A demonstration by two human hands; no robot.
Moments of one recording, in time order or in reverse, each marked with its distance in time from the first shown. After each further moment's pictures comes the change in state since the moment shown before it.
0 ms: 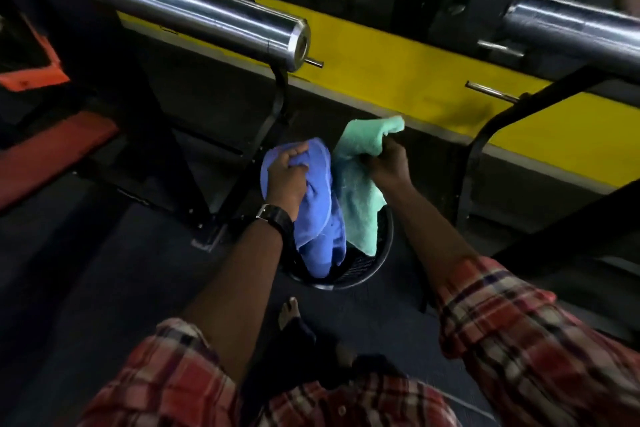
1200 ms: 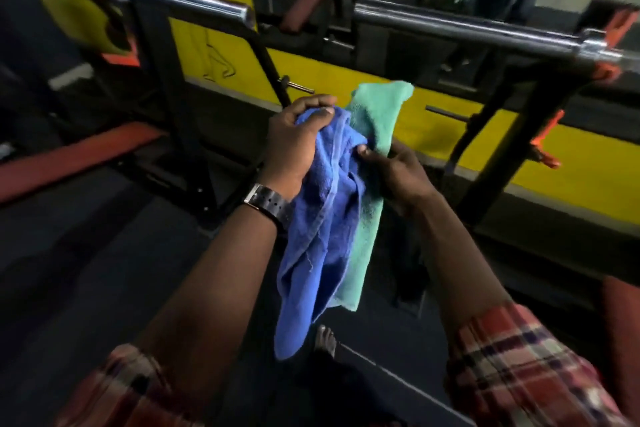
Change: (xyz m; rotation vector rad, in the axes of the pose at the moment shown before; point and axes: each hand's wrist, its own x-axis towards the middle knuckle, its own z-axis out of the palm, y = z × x) left_hand -0.392 0.051 0.111 -0.162 0.046 0.533; right_hand -0.294 0.008 -0.245 0.510 -0.407 -0.171
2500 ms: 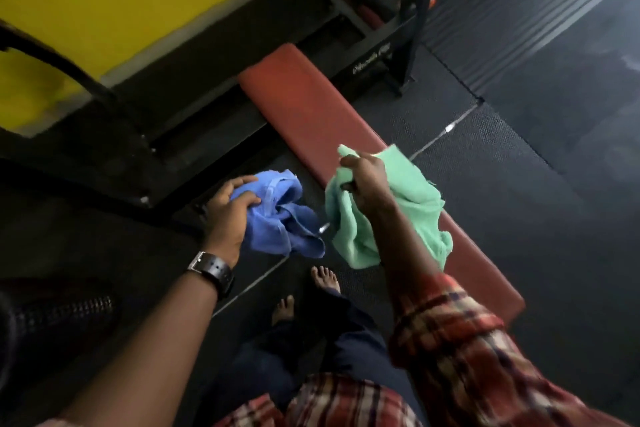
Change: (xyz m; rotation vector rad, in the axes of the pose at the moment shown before) left_hand -0.369 -0.260 0.491 0.513 -0.929 -0.554; right_hand -0.429 0.146 -0.570 0.436 1.452 0.329
